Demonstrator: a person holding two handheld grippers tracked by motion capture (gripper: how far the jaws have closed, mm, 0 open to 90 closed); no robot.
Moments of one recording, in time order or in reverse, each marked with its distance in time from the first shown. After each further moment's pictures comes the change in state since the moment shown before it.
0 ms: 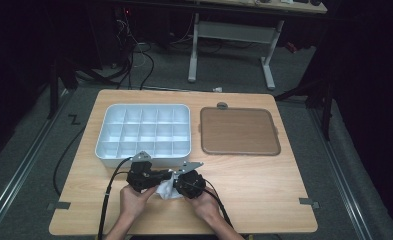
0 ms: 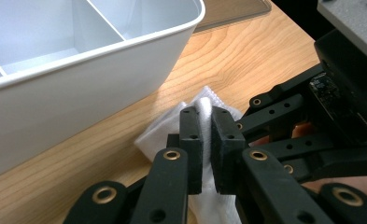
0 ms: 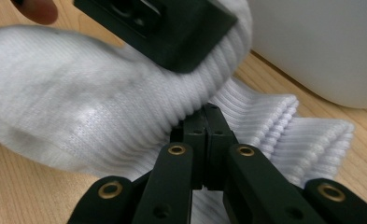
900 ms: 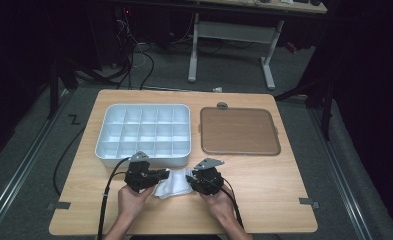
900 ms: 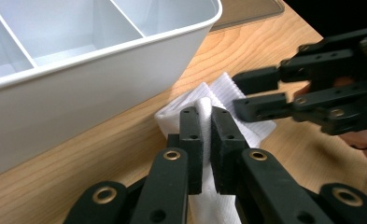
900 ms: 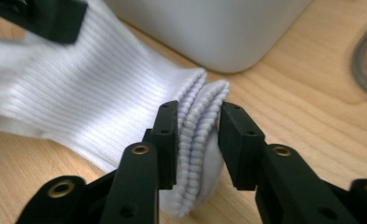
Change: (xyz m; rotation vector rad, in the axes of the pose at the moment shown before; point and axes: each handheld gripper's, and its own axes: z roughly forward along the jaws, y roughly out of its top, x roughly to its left) left arm 0.002 0.002 -0.003 -0.013 0.036 0.002; right arm -0.028 -0.017 -0.035 -0.027 -0.153 0.105
